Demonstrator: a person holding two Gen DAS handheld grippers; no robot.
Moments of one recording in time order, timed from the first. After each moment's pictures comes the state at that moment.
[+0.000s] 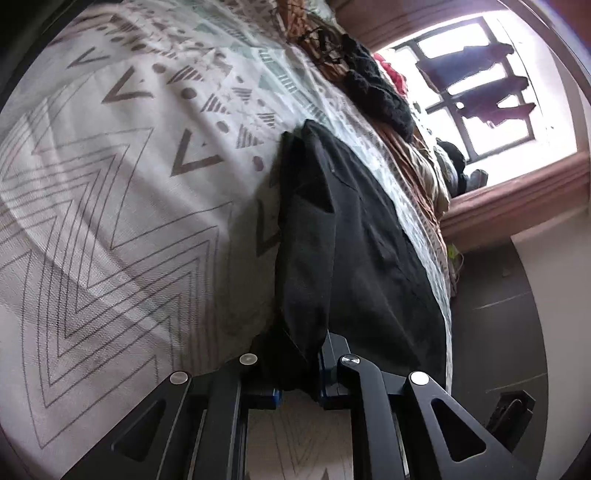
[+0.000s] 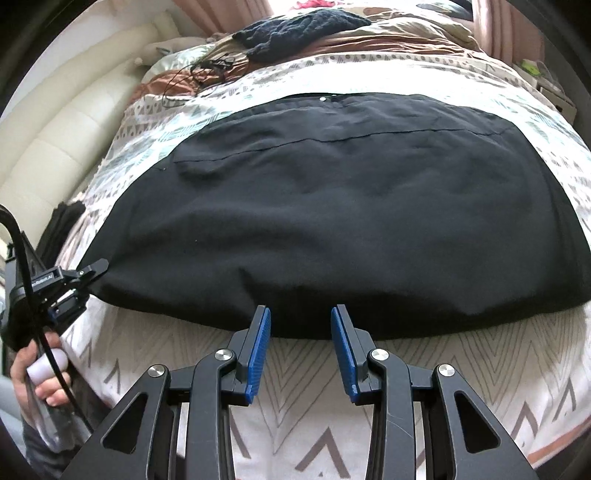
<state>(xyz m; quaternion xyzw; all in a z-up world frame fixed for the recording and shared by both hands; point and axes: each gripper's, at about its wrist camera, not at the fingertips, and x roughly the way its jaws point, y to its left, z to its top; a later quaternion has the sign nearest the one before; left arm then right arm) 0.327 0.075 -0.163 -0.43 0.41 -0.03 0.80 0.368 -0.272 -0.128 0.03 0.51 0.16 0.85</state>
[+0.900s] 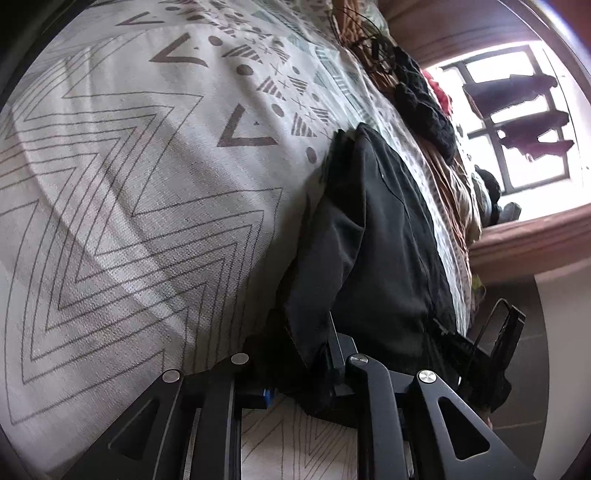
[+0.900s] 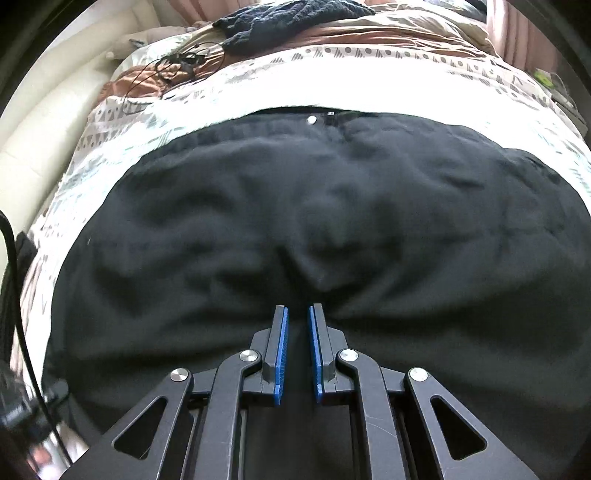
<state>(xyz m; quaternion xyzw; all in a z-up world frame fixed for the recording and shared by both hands) 0.321 0.073 -0.179 -0.47 0.42 0.05 0.77 0.532 -0.239 -0.160 0.03 0.52 0.13 0.84</state>
